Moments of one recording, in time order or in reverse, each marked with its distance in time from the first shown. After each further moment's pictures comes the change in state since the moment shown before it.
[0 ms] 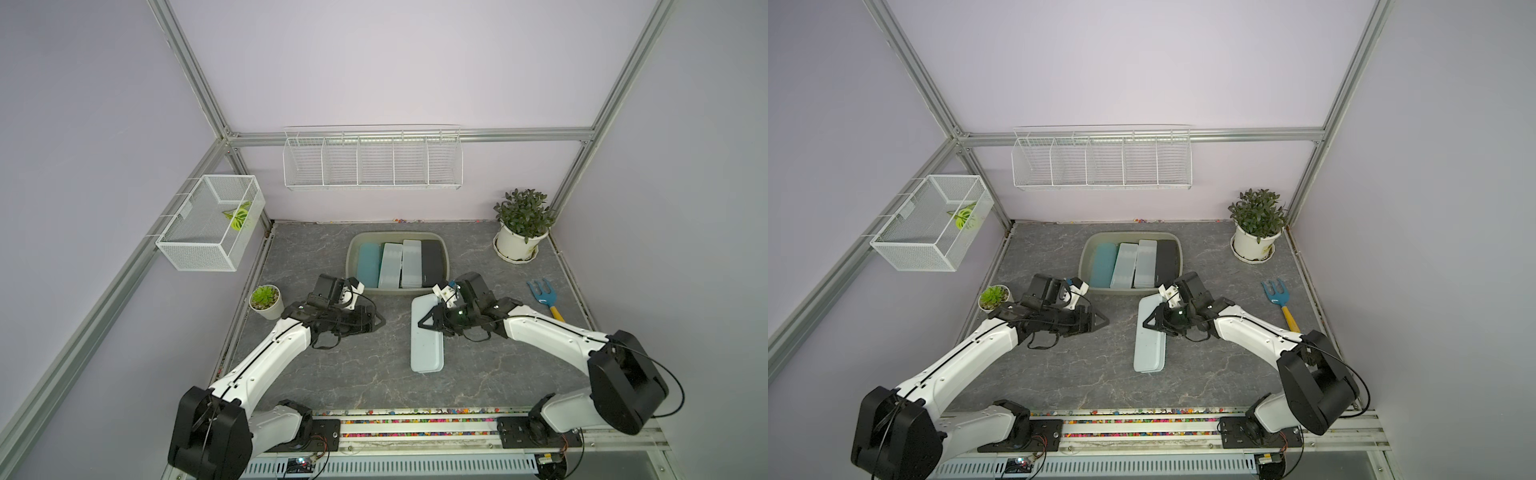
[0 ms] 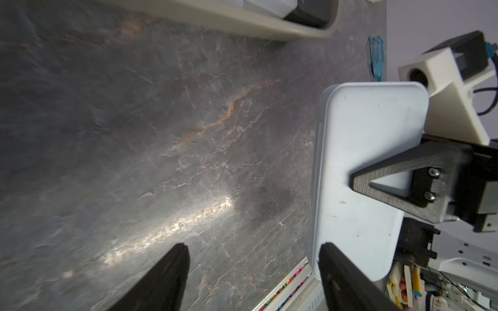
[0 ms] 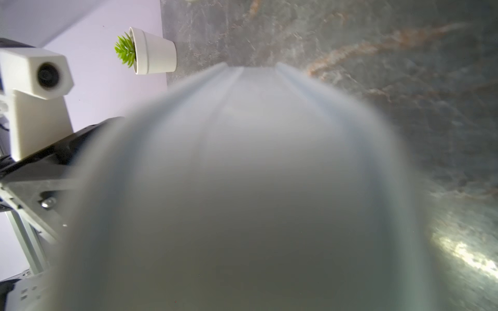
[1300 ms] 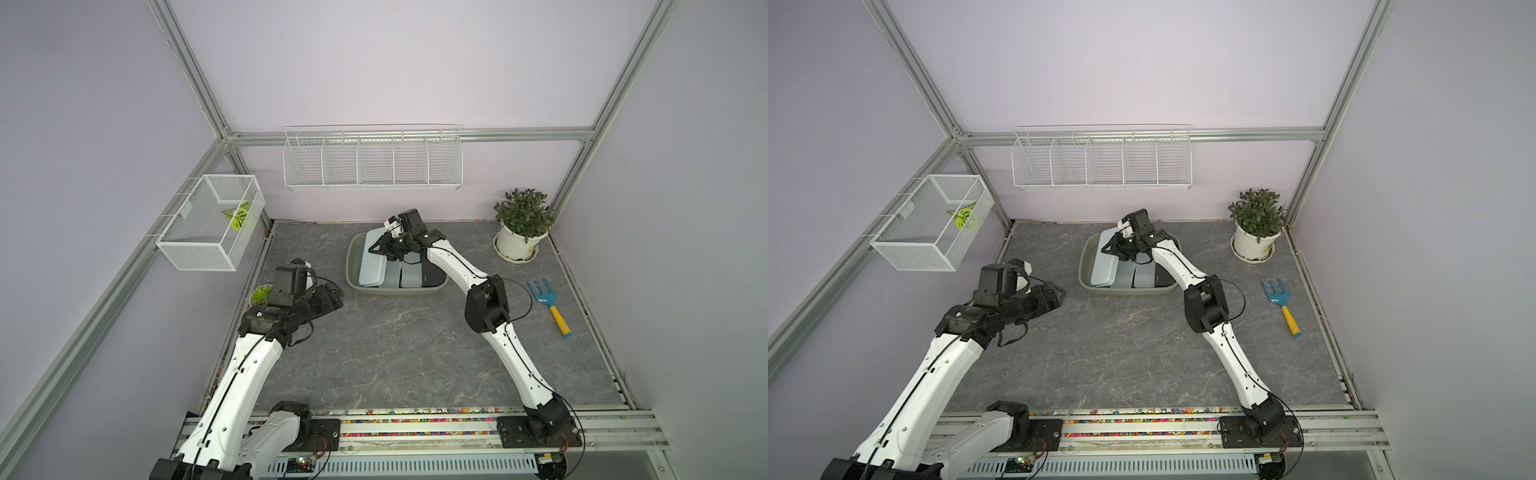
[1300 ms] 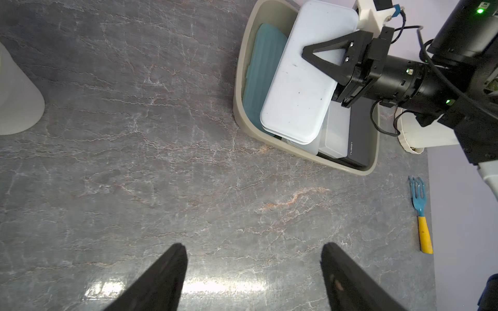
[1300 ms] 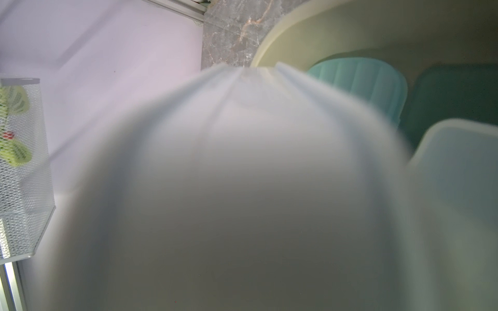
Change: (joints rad) left arm 0.167 -0.158 0.150 -0.178 -0.349 -0.094; right arm -0.050 1.259 1.704 -0.274 -0.022 0.035
